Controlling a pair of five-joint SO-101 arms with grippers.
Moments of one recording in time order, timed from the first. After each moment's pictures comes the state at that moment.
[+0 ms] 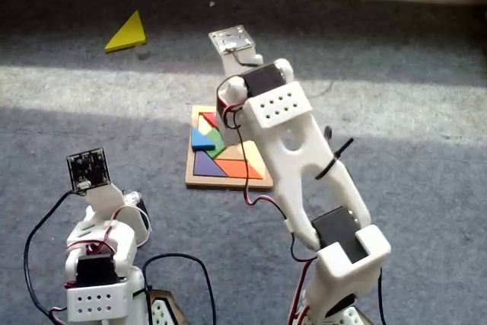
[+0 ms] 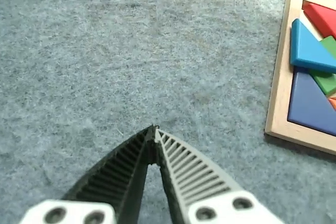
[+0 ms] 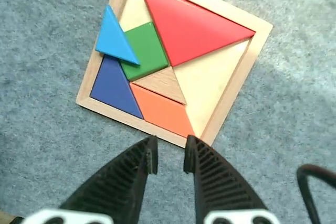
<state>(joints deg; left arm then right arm) -12.1 -101.8 96.0 62.8 16.4 -32.7 10.8 -16.0 89.6 -1.9</state>
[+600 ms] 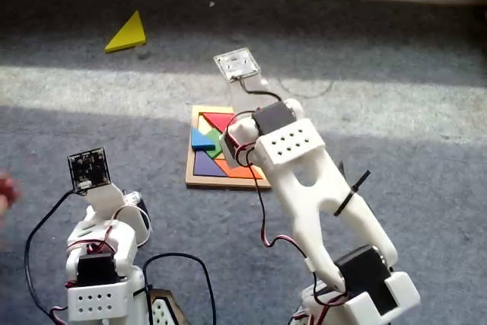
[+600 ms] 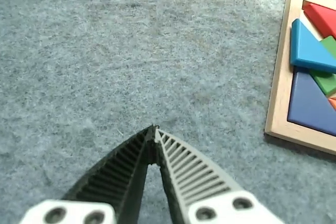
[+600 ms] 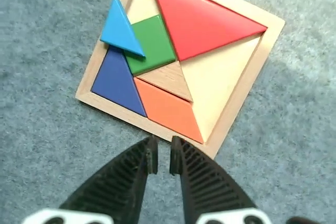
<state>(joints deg) -12.1 -101.8 96.0 62.8 16.4 -34.1 -6.8 13.3 71.5 -1.9</state>
